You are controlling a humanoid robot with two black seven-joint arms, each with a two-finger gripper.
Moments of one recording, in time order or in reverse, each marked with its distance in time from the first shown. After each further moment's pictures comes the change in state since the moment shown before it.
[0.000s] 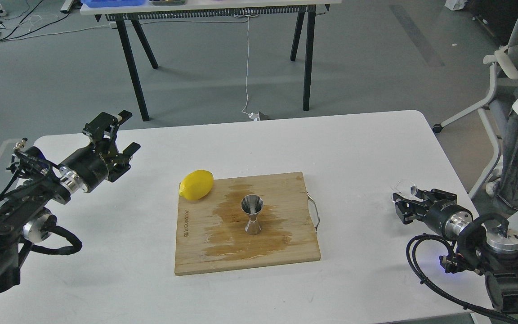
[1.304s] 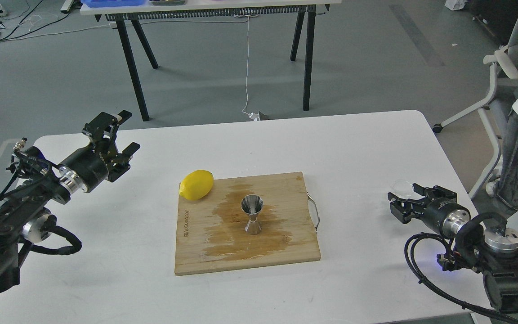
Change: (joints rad) left arm 0.000 0.001 0.001 0.000 0.000 0.000 0.000; right arm -0.002 0.002 0.006 0.024 0.001 0.009 -0.001
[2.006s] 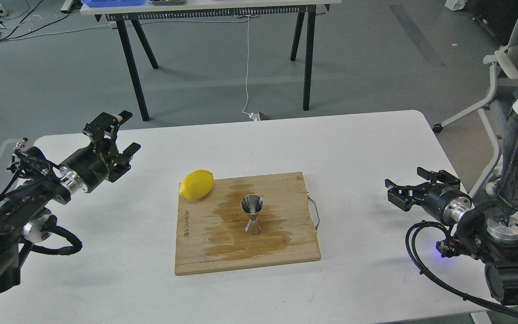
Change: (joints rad) left arm 0.000 -0.002 0.001 0.000 0.000 0.000 0.000; right arm 0.030 -0.015 0.043 0.082 -0.001 0.008 -0.004
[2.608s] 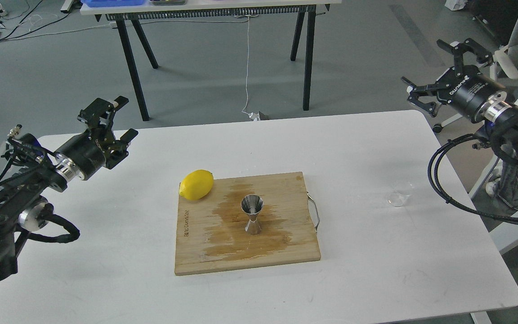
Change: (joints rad) left arm -0.050 0.024 -0.017 -0.031 -0.004 0.000 0.000; right arm 0.453 -0.156 -0.084 -0.212 -0.326 0.453 -0.040
